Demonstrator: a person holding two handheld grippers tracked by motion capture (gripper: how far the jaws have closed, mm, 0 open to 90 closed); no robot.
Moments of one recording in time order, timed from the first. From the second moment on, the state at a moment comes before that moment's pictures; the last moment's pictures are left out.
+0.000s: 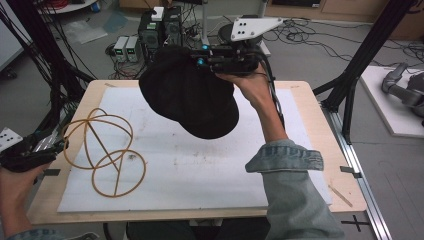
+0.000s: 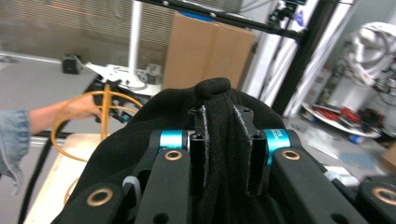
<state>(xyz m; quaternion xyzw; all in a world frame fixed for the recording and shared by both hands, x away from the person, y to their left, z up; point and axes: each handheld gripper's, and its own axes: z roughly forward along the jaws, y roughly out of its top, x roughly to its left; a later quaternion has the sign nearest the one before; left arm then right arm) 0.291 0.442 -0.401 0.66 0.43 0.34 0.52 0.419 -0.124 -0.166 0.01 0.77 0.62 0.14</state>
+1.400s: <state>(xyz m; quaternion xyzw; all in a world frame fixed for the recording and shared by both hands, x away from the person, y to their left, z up) 0.290 0.445 -0.402 0.66 0.43 0.33 0.52 0.407 0.024 -0.171 -0.14 0.77 0.63 0.01</state>
